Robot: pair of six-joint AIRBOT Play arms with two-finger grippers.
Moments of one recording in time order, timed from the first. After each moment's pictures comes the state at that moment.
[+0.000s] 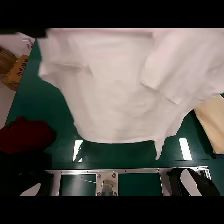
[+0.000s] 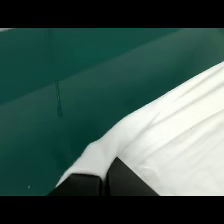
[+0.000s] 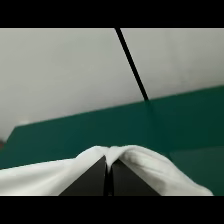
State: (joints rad) left arm -0.33 -1.11 1.74 1.30 -1.17 -1.42; right arm -0.47 -0.78 1.31 -0.67 0.96 1.26
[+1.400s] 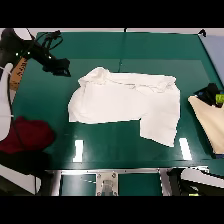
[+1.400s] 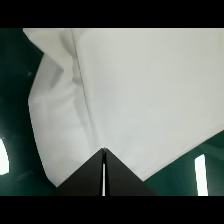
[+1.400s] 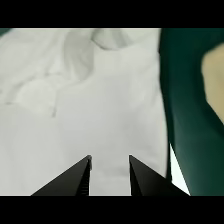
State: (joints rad) left arm -0.04 -1.72 1.88 1.13 -1.54 -1.38; right arm -0.72 -1.32 1.09 -0.87 1.23 1.22
